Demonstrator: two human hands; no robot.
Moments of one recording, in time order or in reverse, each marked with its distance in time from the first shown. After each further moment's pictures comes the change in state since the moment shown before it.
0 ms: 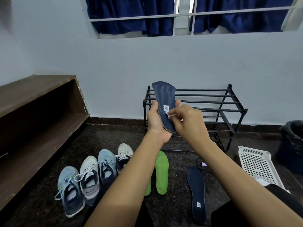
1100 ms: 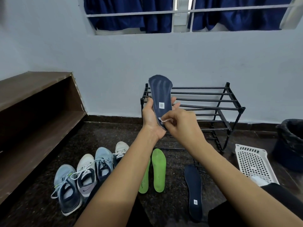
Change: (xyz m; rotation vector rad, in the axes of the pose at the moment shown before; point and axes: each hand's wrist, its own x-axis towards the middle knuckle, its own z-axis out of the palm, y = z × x) left_hand 0.010 0.004 -0.006 0.091 0.055 0.030; right_hand -0.008 -0.007 0.003 0.010 -0.140 0.043
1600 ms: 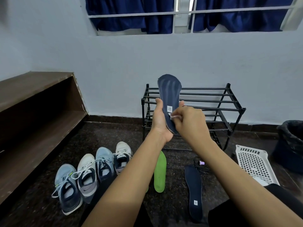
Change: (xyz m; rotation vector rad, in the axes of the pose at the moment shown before) left_hand -0.005 -0.015 0.011 0.059 -0.005 -0.070; right_hand 0.005 0.006 -0.008 -0.174 0.052 0.121
